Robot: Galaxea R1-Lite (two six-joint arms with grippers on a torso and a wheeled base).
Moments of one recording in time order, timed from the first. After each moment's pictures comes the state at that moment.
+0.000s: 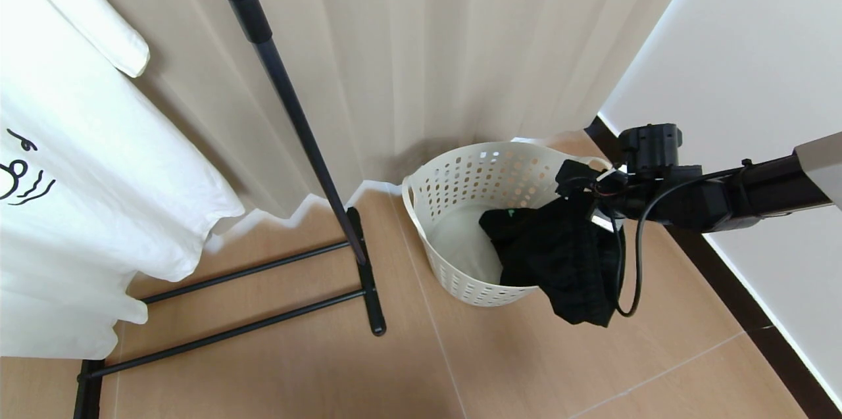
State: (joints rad) left arm 0.00 0.00 -0.01 0.01 -0.02 0.01; right arm 0.14 2.12 -1.34 -0.23 -0.22 -0.94
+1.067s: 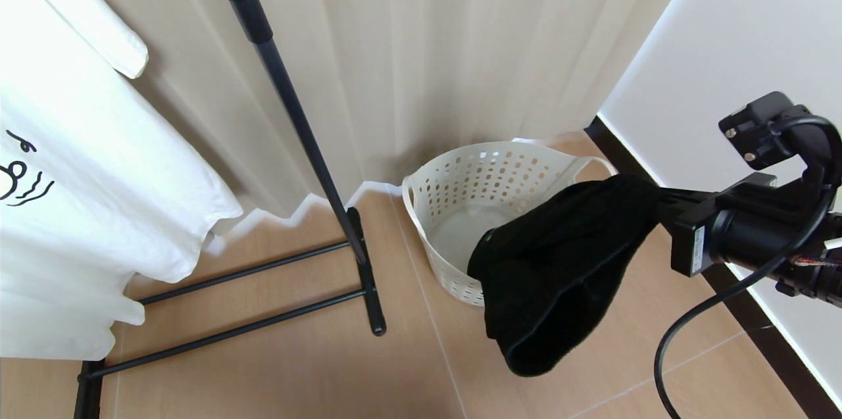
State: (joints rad) left arm 0.00 0.00 -0.01 0.01 -0.02 0.00; right arm 0.47 1.32 -0.70 -0.39 -0.13 -0.12
